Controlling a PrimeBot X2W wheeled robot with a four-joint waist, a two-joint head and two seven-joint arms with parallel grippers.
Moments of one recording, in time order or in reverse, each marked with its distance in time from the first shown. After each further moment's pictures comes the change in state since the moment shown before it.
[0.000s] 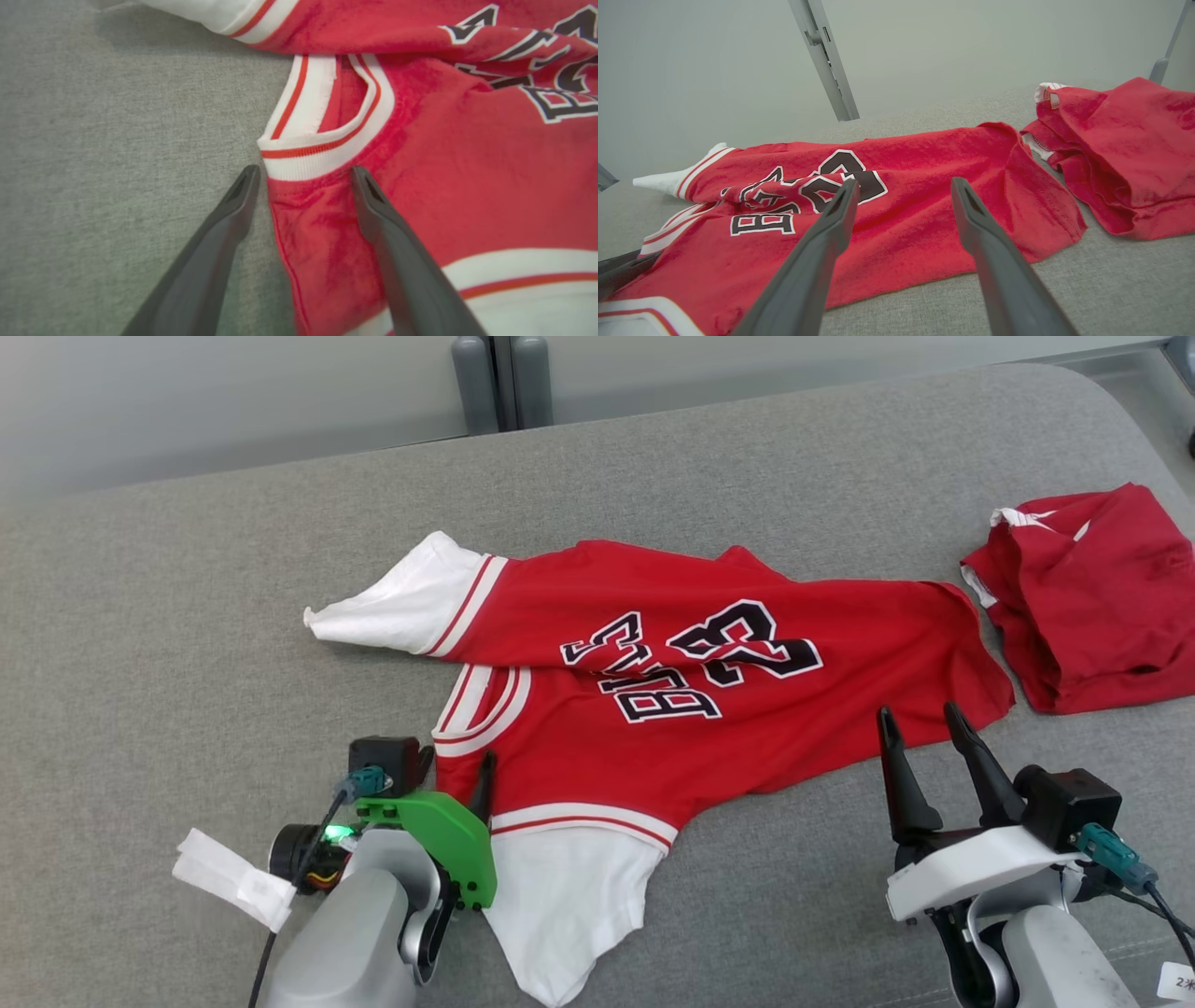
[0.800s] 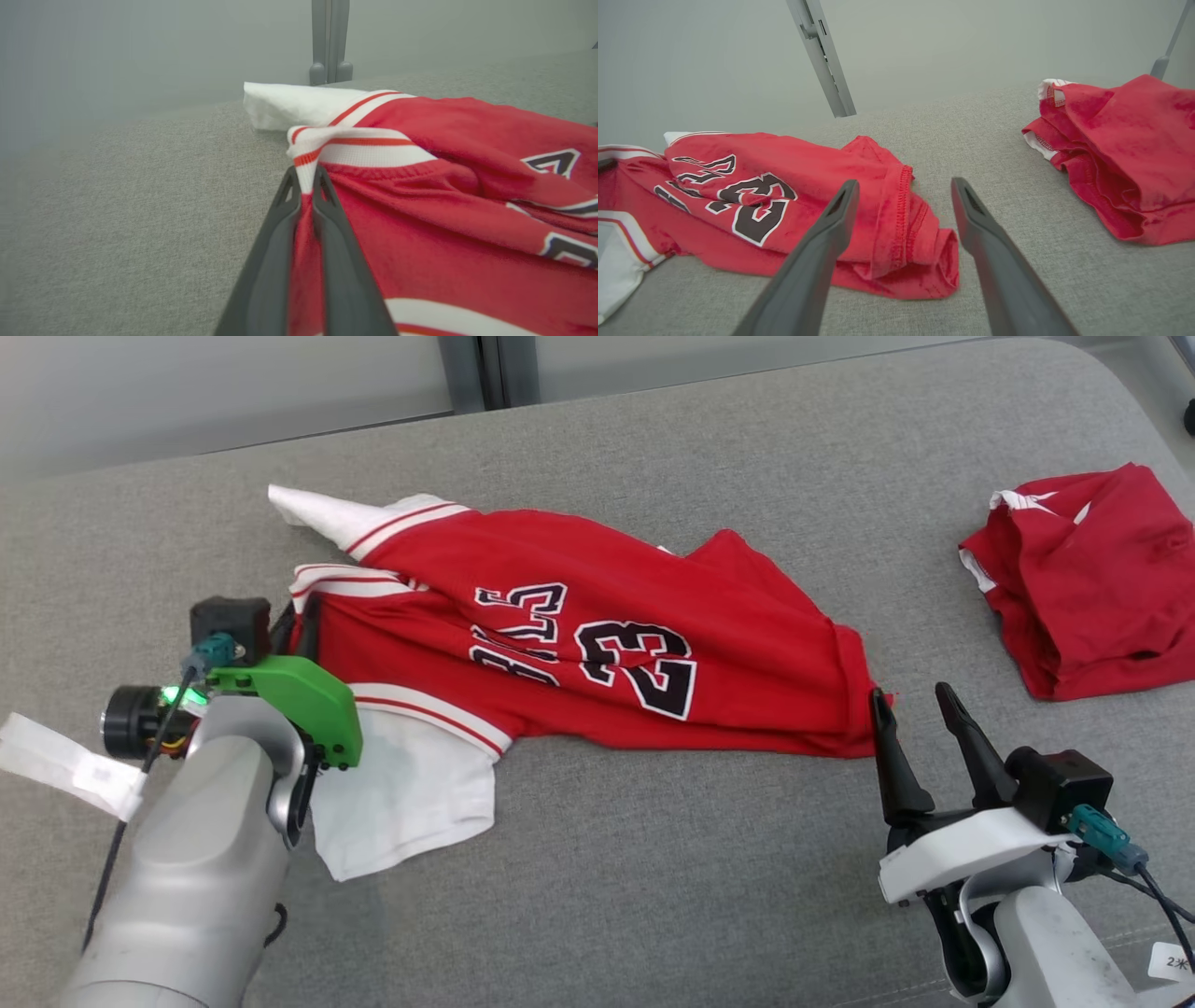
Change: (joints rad) left arm -0.266 0.144 0.016 0.141 0.008 0.010 -0.110; right arm -0.036 0.009 0.004 0.014 -0.015 0.000 0.000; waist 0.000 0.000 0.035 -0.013
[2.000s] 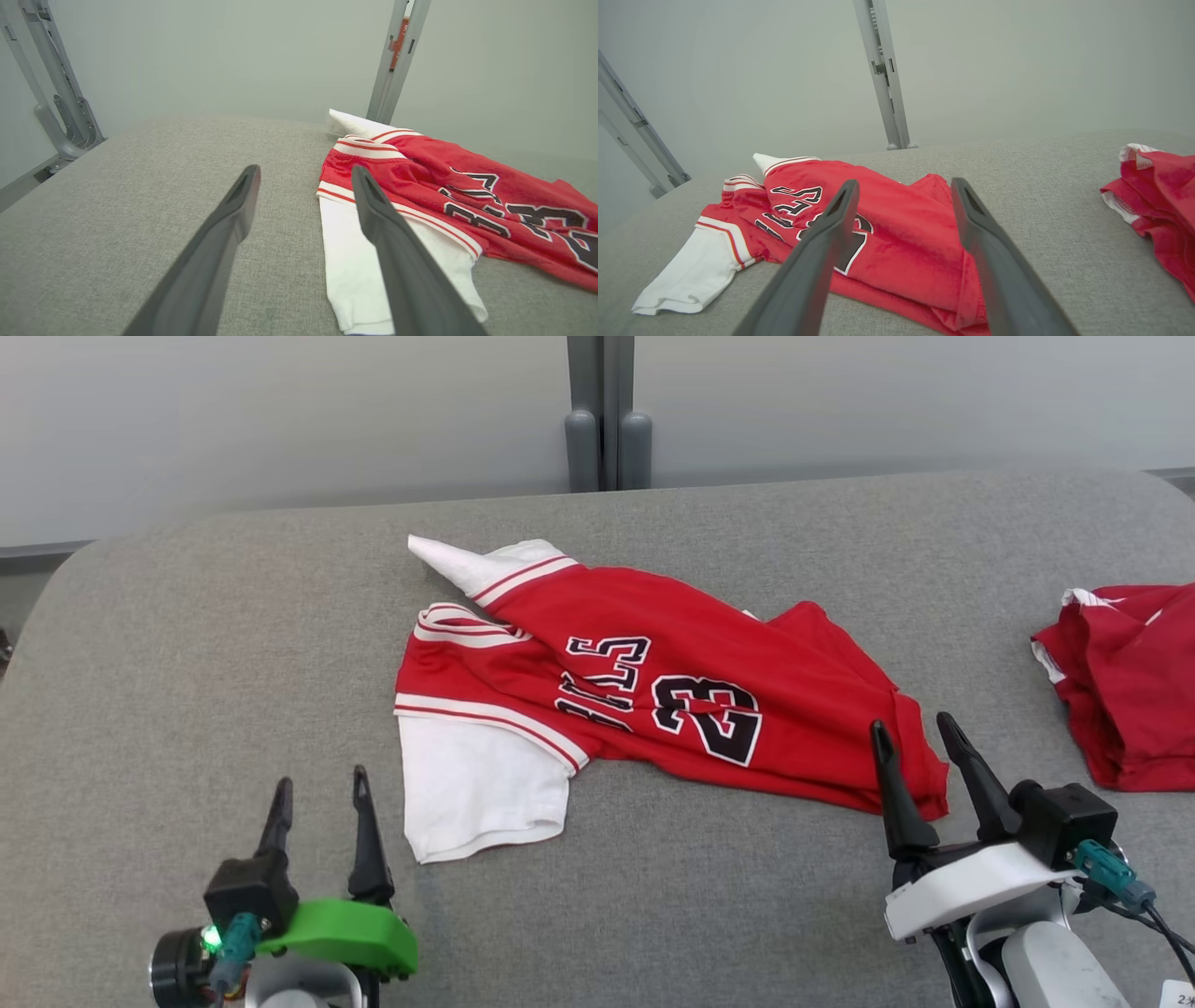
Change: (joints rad) left arm 0.663 -0.104 0.279 -0.719 0.151 0.131 -0.051; right arm 0.072 -0.018 0.015 -0.058 -0.002 0.000 0.000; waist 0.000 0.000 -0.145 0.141
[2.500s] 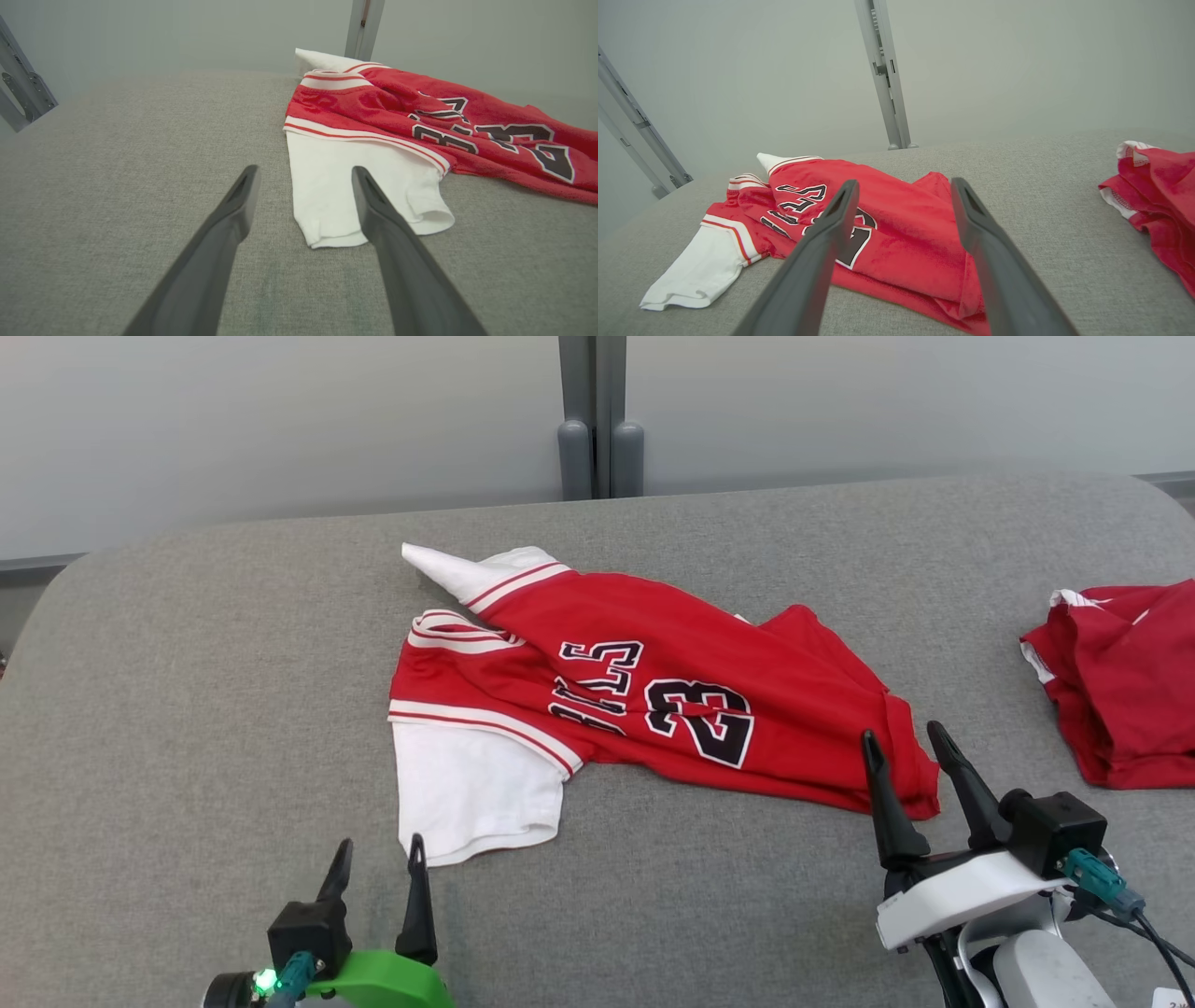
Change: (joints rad) left arm 0.057 -0.034 -0.023 0.081 0.077 -0.055 -0.001; right arm 0.018 0.010 0.009 -0.009 -0.008 0.000 0.000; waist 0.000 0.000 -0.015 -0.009
